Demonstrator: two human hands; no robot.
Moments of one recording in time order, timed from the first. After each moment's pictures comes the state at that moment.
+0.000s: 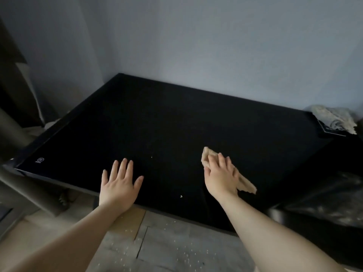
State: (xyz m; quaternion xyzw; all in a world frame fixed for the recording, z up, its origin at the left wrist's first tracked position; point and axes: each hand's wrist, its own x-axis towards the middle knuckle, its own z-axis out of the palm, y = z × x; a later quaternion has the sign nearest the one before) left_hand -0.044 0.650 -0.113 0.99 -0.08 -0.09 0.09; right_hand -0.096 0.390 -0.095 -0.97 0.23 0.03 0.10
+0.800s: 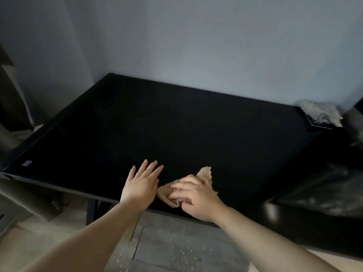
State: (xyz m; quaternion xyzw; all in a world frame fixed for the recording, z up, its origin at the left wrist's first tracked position) left_hand -0.061 0.590 -0.104 0.96 -0.25 -0.10 0.11; right_hand -0.144 0.409 -0.091 -0.96 -0.15 0.06 0.24
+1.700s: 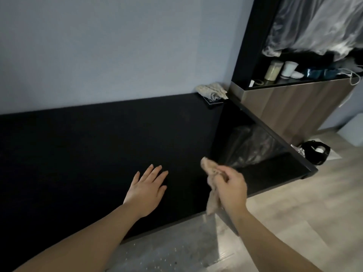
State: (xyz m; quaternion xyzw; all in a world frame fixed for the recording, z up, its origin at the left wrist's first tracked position) left_hand -0.116 0.409 -0.077 0.84 -0.52 -0.14 0.02; right_hand -0.294 0.266 -0.086 -0.74 0.47 -0.34 0.35
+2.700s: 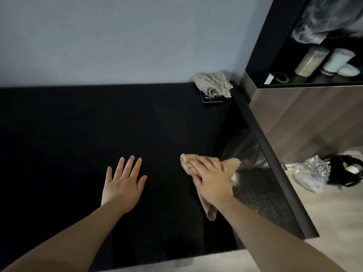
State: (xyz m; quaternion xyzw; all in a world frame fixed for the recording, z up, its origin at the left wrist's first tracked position) left_hand -0.132 0.255 -0.103 0.94 -0.30 -0.13 -0.02; right_hand -0.270 0.051 -0.108 -0.97 0.20 -0.06 0.13
